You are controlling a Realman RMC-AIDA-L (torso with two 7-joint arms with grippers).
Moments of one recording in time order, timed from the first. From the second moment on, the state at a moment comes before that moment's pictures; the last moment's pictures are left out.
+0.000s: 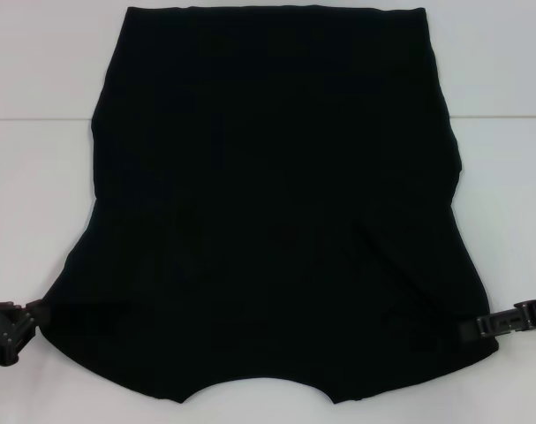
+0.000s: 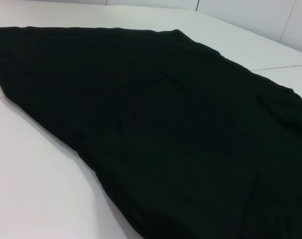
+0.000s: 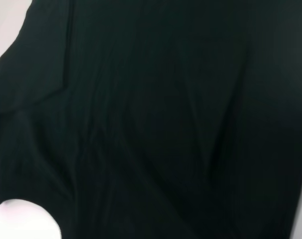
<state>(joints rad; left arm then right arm) -0.32 -2.16 0.21 0.91 2.32 1.53 -1.35 0.64 1.90 -0.73 -0.54 -2.43 -1.49 2.19</state>
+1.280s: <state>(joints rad) -0.32 -2.16 0.21 0.90 2.31 1.52 -1.35 0.66 1.93 -0.73 -0.54 -2.45 -1.48 2.19</state>
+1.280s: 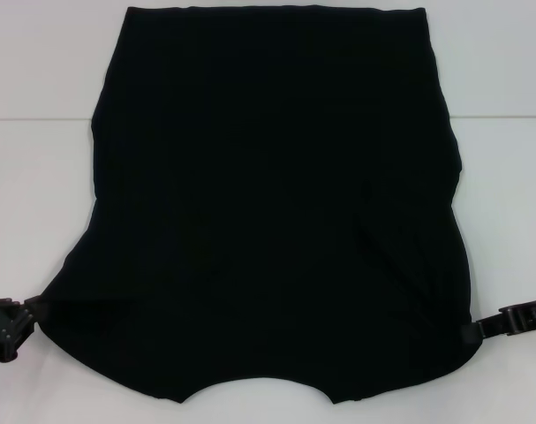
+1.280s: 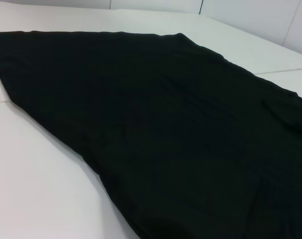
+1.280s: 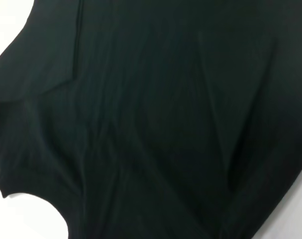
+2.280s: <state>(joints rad) -0.21 -2.16 0.12 0.90 2.33 1.74 -1.51 0.45 1.91 -0.45 -0.53 -2.44 -1.68 1.76</state>
